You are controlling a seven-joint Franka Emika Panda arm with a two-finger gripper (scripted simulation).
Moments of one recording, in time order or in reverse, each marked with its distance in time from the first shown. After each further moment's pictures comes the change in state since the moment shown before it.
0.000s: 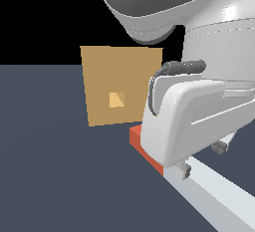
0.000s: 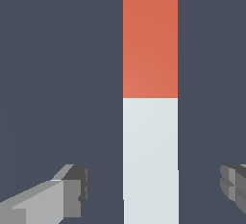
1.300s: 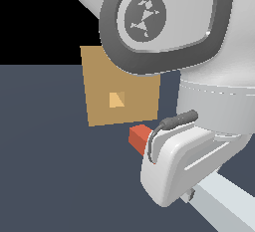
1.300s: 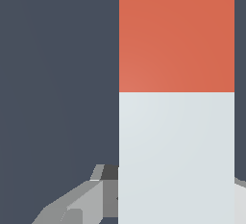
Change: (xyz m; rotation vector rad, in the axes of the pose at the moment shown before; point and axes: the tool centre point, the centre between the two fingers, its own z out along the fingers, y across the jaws) arm -0.001 0.001 0.051 0.000 0.000 -0.004
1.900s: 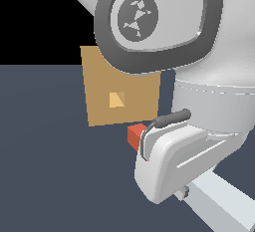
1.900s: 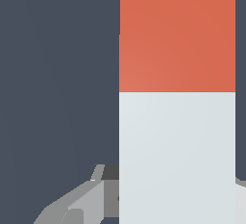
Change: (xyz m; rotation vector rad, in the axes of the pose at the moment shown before) arm 0.005 -0.004 0.000 0.003 0.002 0.013
